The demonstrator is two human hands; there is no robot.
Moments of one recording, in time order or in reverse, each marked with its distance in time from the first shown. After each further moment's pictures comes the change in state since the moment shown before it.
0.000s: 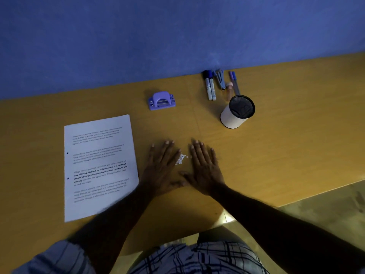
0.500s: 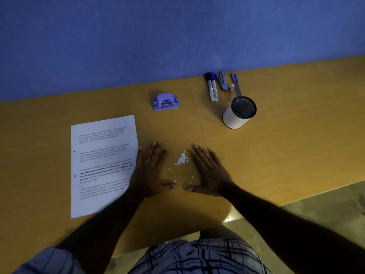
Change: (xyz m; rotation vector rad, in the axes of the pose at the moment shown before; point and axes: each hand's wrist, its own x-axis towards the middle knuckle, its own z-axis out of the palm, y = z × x) left_hand -0.030 -0.026 -0.003 -0.010 -0.036 -0.119; right_hand -0.012 0.016 -0.013 0.040 -0.067 -0.205
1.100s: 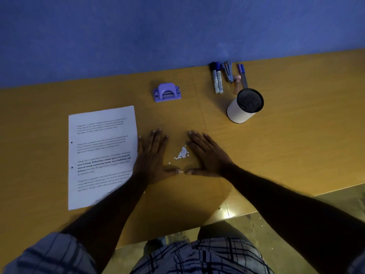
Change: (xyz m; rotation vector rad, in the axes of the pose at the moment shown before) left_hand 0.024 0.004 0.004 -0.061 -0.012 -0.109; right_hand 0.042 0.021 -0.010 -0.053 -0.014 -0.181
